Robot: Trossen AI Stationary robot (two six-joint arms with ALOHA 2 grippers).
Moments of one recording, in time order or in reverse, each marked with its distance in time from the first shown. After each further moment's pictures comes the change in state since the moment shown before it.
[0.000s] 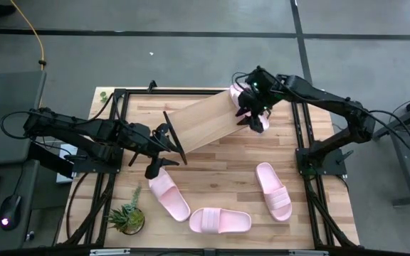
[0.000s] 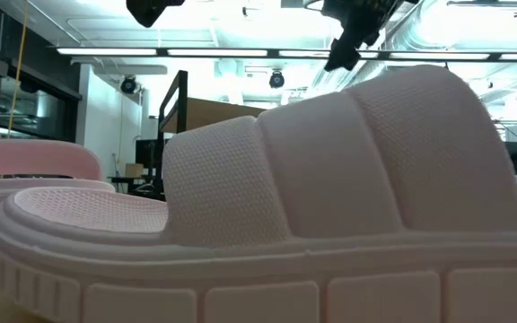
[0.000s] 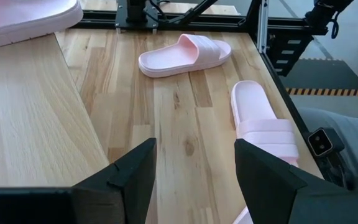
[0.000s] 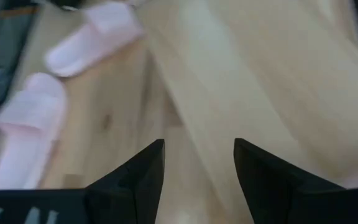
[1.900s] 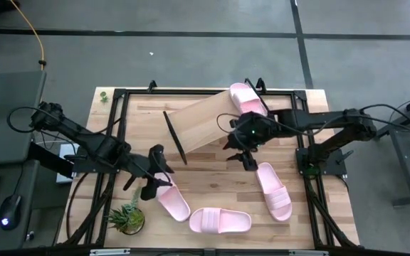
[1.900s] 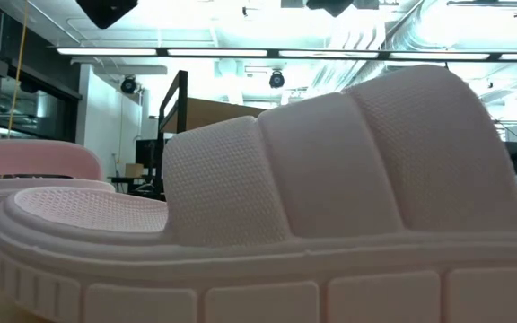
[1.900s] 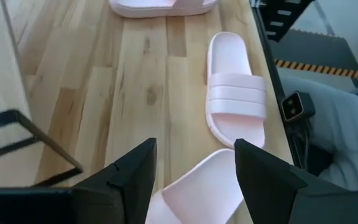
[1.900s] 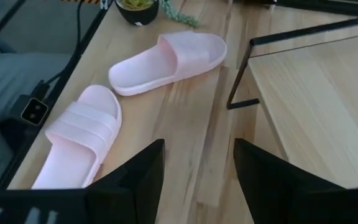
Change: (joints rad) left arm -0.291 0.081 0.000 -0.105 -0.189 -0.315; right arm 0.510 -0.001 -0.003 0.197 0.294 0.208
